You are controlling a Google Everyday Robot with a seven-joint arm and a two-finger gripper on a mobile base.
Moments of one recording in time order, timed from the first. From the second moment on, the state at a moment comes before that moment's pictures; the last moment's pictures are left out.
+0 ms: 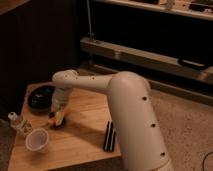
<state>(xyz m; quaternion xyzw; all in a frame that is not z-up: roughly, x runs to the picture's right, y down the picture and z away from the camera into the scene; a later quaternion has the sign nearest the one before) -0.289 0.147 0.820 -0.41 -0.29 -0.13 0.85</state>
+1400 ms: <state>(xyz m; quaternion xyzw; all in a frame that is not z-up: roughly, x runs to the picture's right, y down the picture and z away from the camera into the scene) -0.125 -0.056 0.792 -0.27 -0.12 -0.16 0.94</state>
